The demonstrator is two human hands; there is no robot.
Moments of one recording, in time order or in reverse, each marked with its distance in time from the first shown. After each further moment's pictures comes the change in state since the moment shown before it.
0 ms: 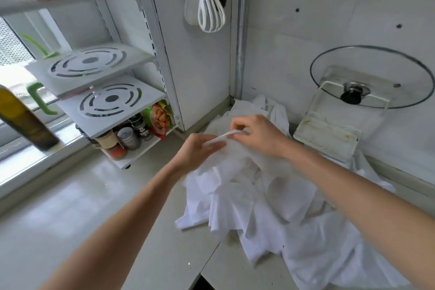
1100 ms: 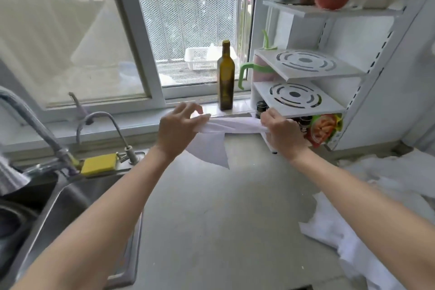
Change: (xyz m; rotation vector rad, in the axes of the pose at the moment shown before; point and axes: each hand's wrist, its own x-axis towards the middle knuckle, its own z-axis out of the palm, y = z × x) left_hand -0.294 -0.088 -0.275 1.382 0.927 0.162; right_hand 0.115 -0.214 0.234 -0.461 0.197 -0.667
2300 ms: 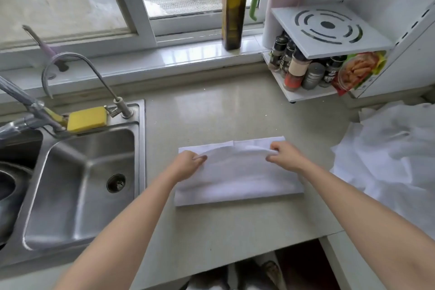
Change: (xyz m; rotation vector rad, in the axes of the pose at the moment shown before) left_hand -0.188 0.044 0.076 -0.681 -1.235 -0.984; right_hand -0.134 -0.035 0.115 0.514 -0.933 0.620
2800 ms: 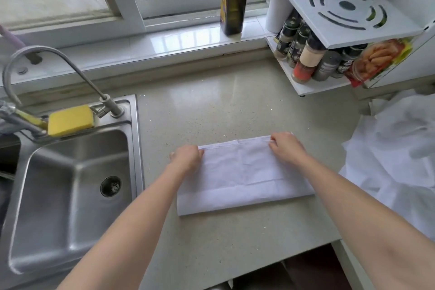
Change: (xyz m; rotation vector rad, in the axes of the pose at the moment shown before) left_hand 0.069 -0.012 0.004 0.421 -0.032 -0.068; right_hand 0.052 -0.003 0.025 -0.289 0.078 0.097
